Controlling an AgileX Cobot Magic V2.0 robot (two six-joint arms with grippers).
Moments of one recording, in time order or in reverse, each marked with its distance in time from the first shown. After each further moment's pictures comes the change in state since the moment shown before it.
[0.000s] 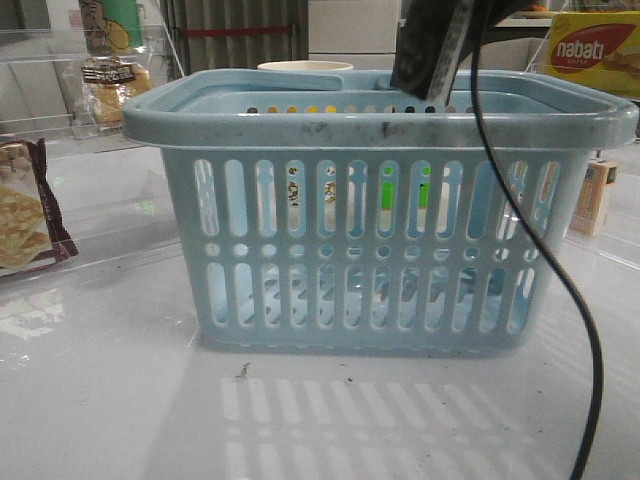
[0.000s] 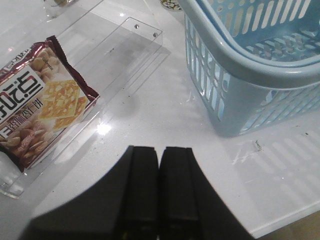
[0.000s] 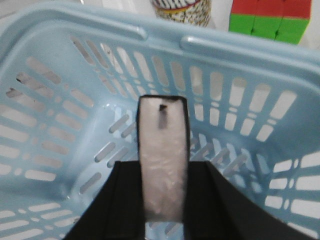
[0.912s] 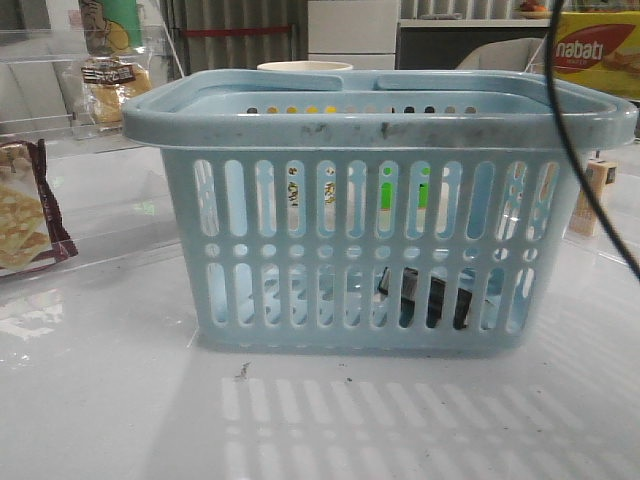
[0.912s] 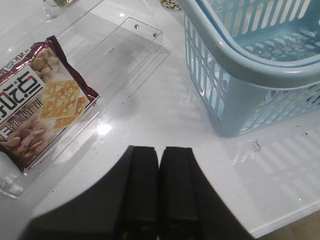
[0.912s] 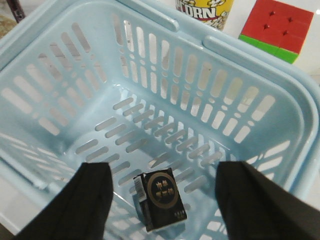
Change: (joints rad) left arm 0.000 0.000 0.000 0.000 0.000 0.000; right arm 0.002 -0.291 0.136 0.000 0.056 -0.260
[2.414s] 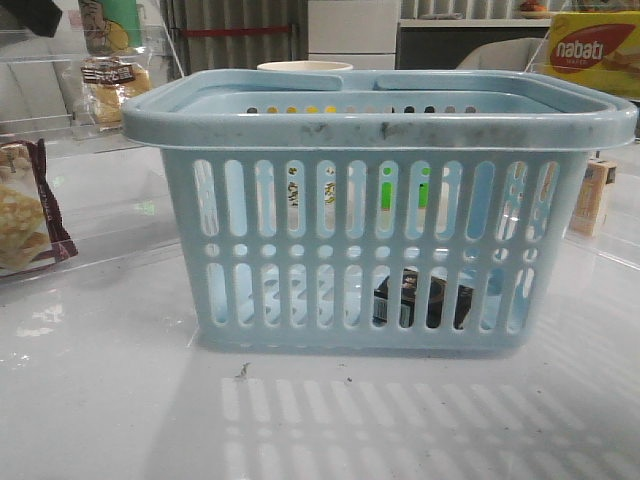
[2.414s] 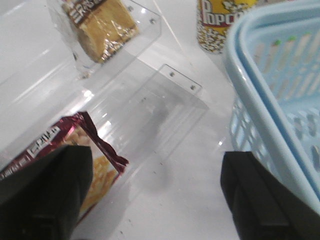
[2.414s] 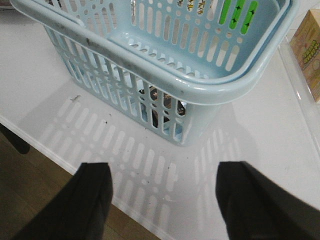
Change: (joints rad) left arm 0.116 0.525 -0.402 0.000 -0.109 0.000; right arm 0.000 -0.711 0.583 -0.035 0.002 0.007
